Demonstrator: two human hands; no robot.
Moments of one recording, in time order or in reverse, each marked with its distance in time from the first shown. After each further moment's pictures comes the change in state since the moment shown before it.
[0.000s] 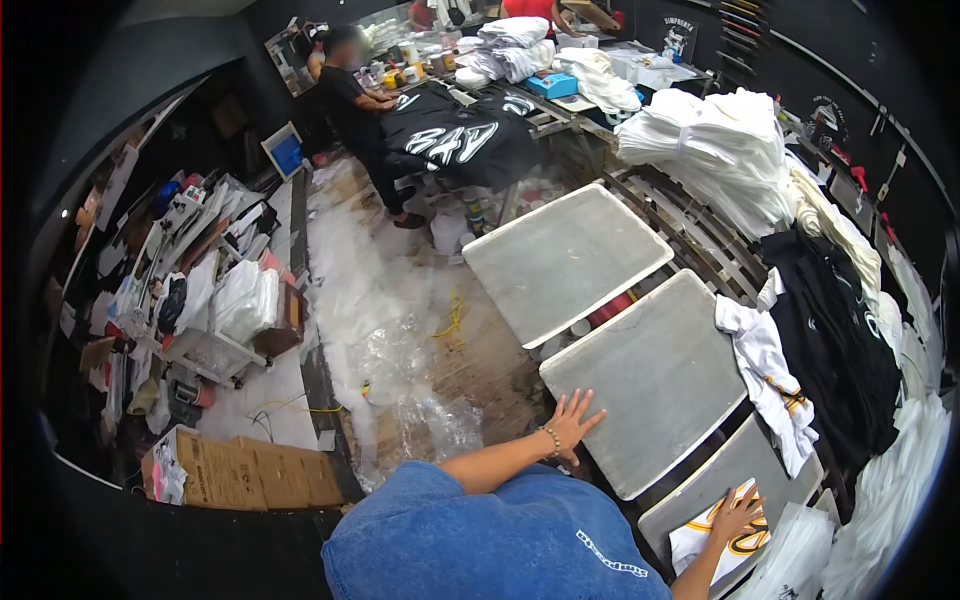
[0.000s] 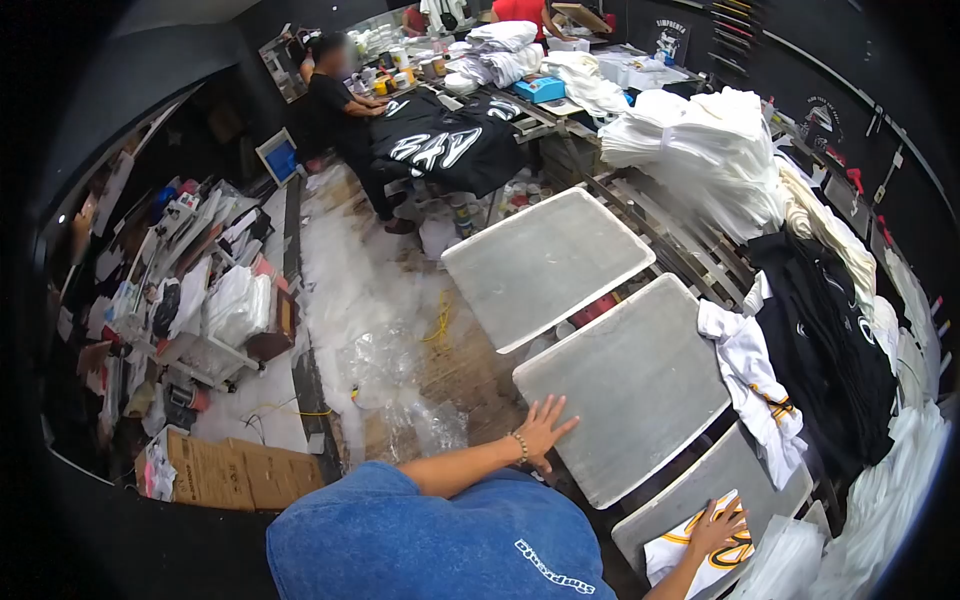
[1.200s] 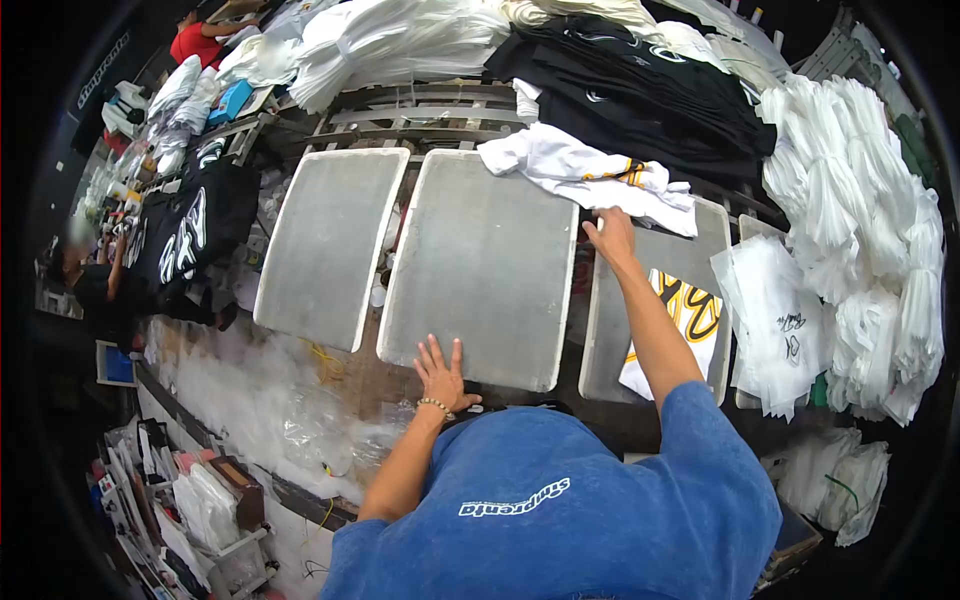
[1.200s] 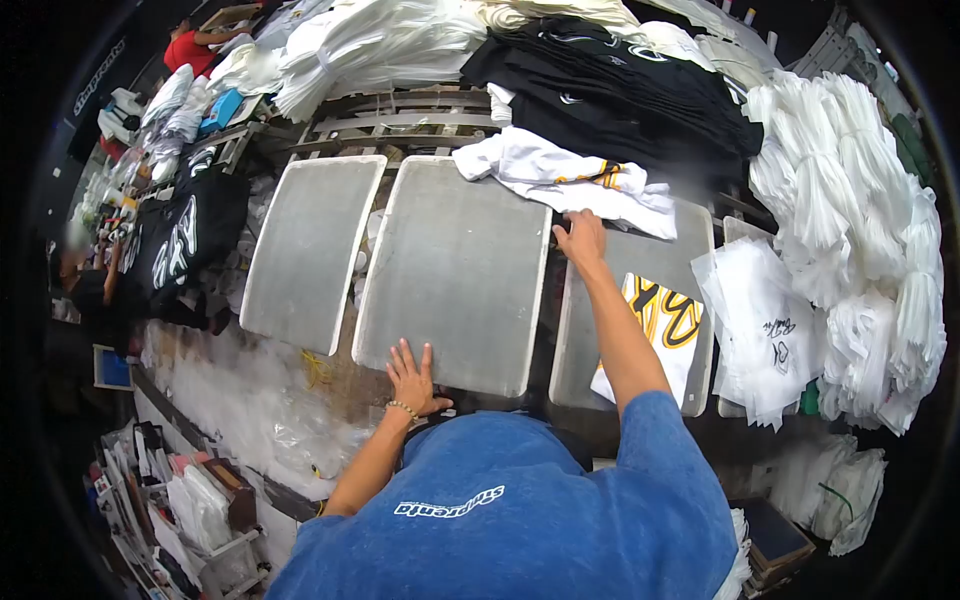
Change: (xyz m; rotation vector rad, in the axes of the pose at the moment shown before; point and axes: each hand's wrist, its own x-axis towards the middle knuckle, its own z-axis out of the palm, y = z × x) left_hand 0.011 0.000 0.003 0.121 -0.085 -0.013; right_hand 0.107 -0.139 -0.072 0.677 0.211 -0.399
